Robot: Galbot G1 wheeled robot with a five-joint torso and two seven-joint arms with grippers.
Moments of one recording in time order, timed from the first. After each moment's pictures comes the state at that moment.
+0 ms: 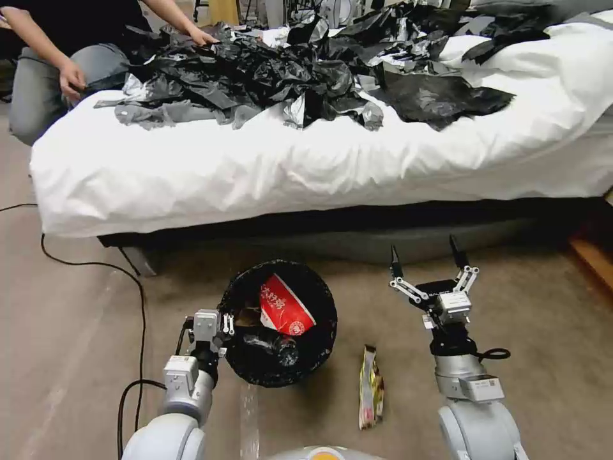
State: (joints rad) left arm 1.71 -1.50 -0.53 -2.19 -0.02 0.24 0.00; right arm -1.58 1.44 0.49 2.05 -0.09 0.54 0.02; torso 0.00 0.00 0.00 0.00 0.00
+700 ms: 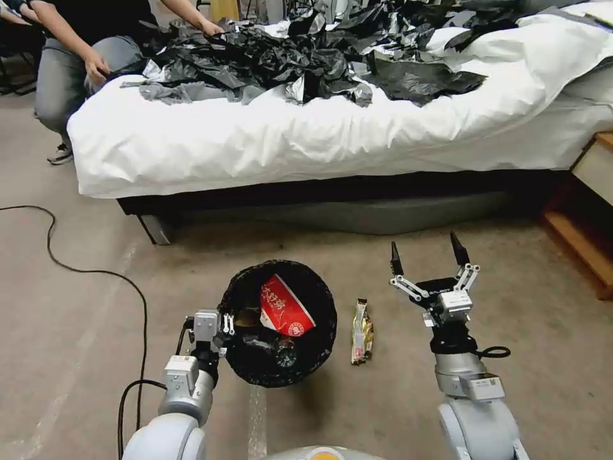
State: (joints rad) left arm 1.71 -1.50 -0.53 -2.19 -0.02 0.24 0.00; right arm -1.57 1.44 0.49 2.06 -0.09 0.55 0.02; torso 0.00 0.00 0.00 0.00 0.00
